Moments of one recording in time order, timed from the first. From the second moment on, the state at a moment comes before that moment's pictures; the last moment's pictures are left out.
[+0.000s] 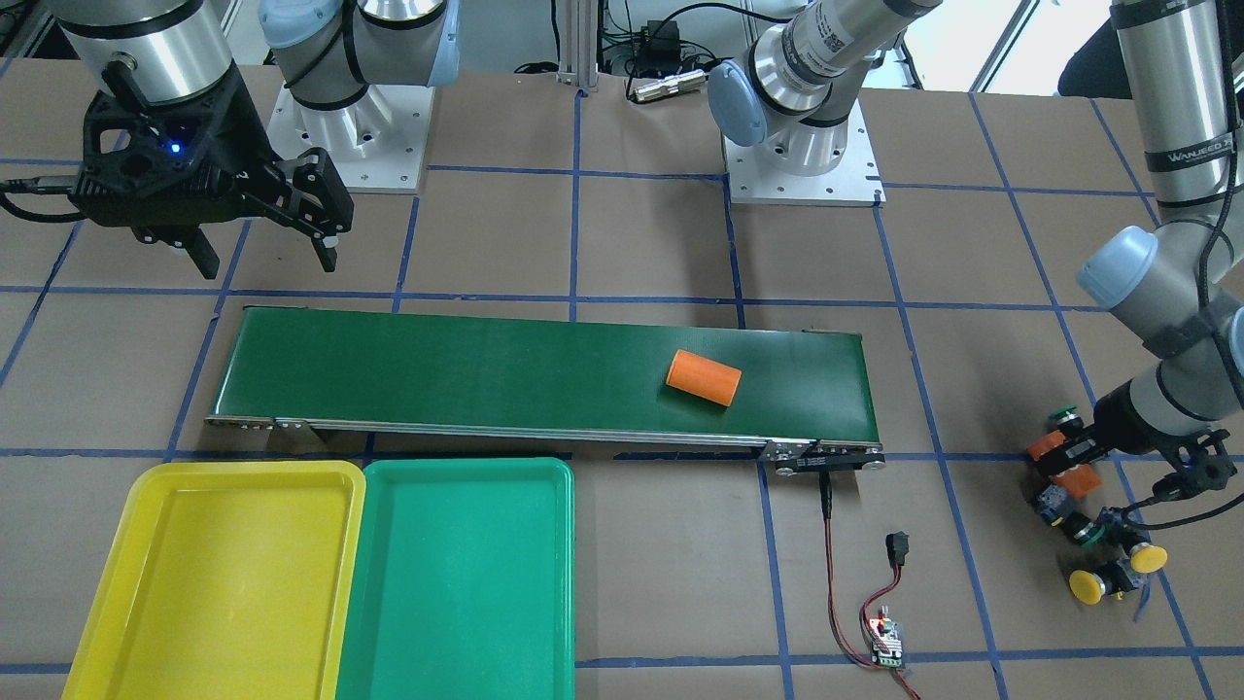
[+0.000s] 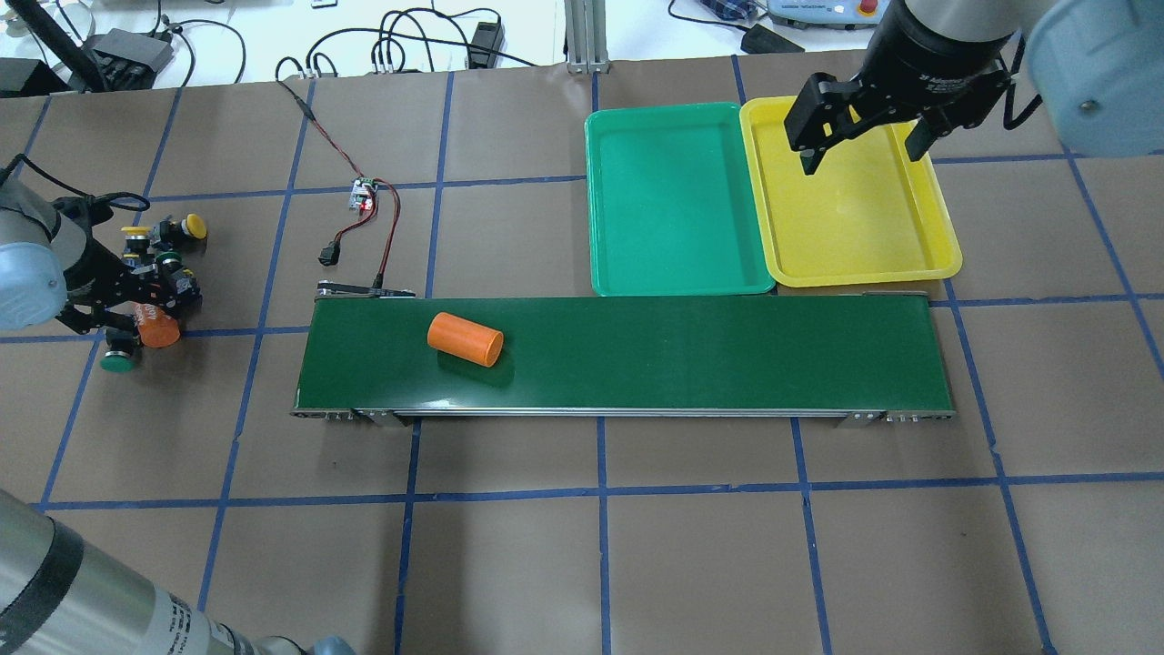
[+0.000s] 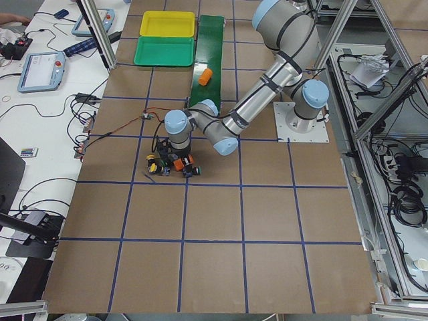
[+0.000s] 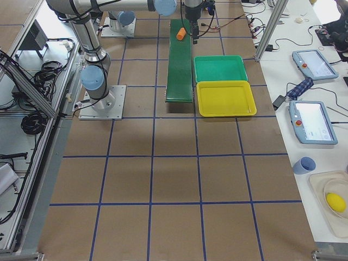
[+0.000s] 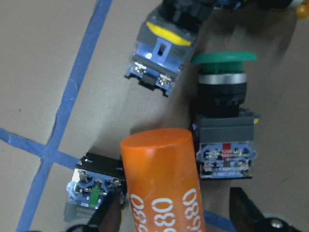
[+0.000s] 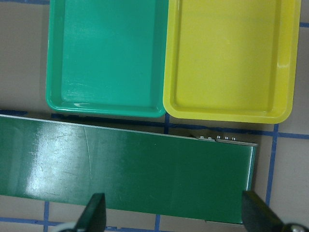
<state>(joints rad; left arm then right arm) -0.95 -2.08 -1.74 -0.90 1.59 0.22 1.57 -1.56 1.54 -1.67 -1.56 -0.09</state>
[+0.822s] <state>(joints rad) -0.94 -2.07 -1.73 -1.00 1.59 0.21 1.57 -1.56 1.54 -1.67 -1.57 -0.10</state>
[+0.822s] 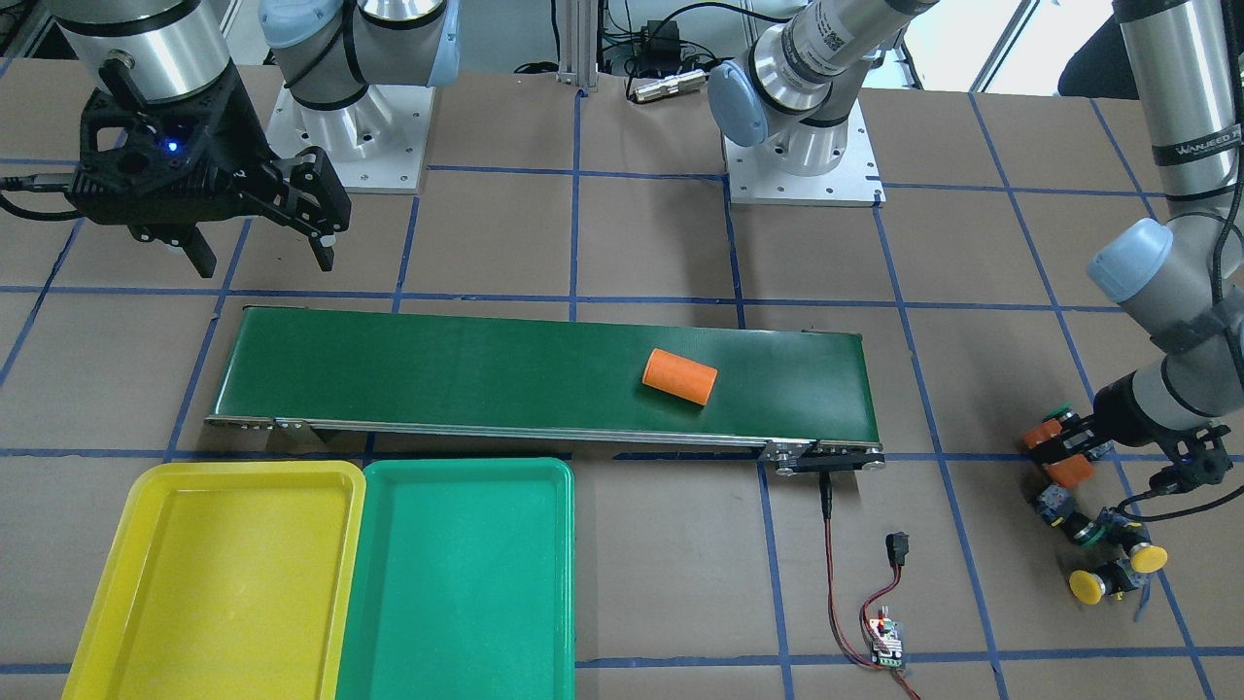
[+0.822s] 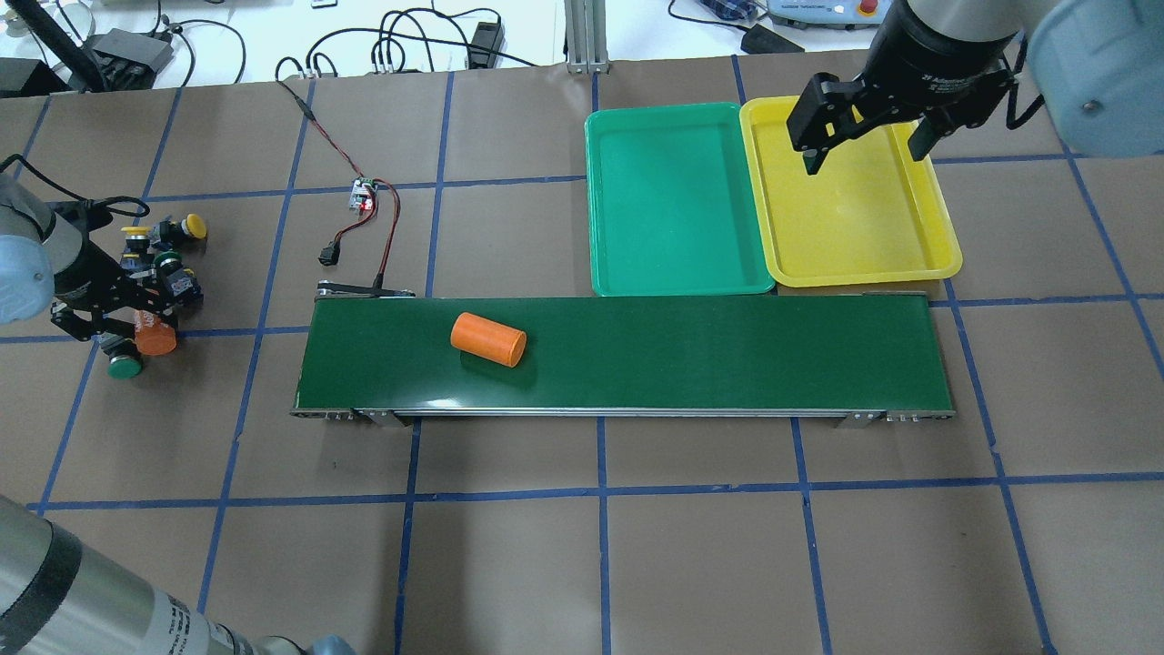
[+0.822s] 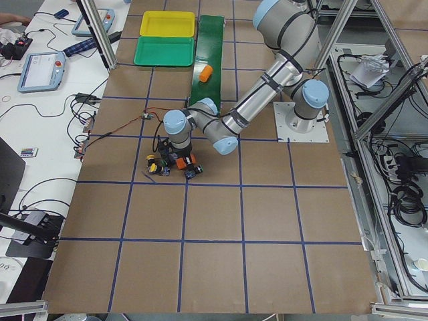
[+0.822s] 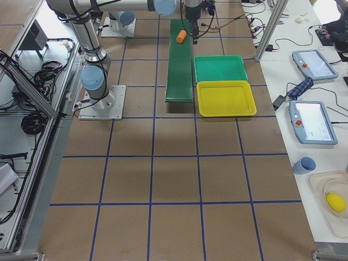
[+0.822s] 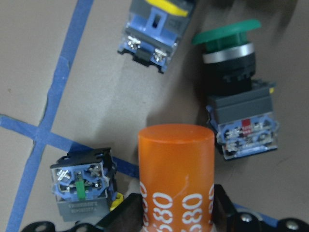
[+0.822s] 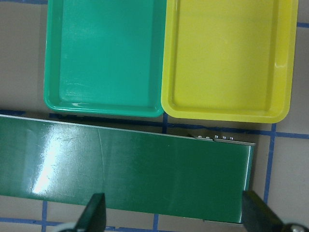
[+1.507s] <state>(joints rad) -1.01 -1.90 -1.74 -1.21 1.59 -0.05 1.57 -1.56 1.54 -1.67 -1.57 -0.10</state>
